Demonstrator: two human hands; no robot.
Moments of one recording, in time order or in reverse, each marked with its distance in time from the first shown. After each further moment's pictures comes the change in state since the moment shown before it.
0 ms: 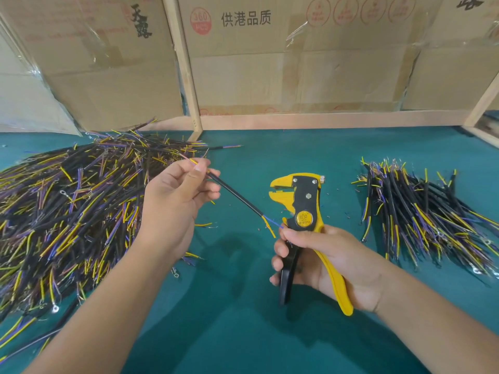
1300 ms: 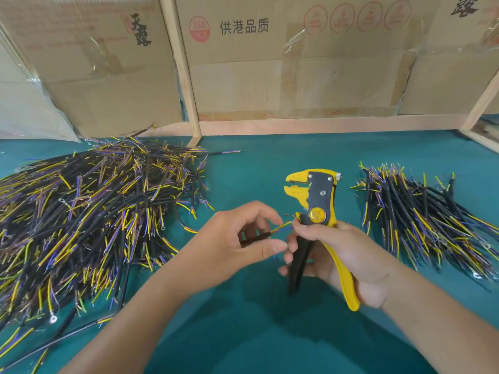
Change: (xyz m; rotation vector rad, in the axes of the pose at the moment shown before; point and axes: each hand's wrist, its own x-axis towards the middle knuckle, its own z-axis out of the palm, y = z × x) left_hand -0.033 -0.005 0.021 0.712 -0.731 0.171; right_hand 0.004 -0.009 -0.011 -0.073 0.126 -0.097
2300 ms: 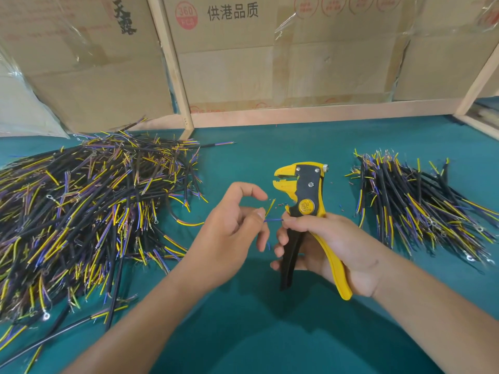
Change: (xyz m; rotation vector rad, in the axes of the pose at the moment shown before) left_hand 0.002 0.001 0.025 -0.274 0.181 -0.153; right_hand 0.000 0.003 0.002 0.028 -0.011 0.064
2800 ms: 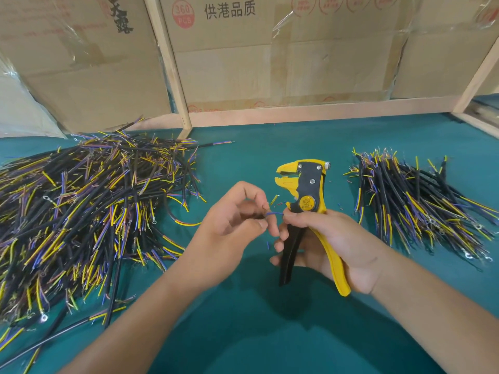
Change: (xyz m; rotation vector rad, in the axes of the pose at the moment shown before) left_hand -0.001 0.007 -0.002 -0.229 -0.159 0.118; right_hand 0.002 -0.001 -0.002 0.007 0.015 -0.022
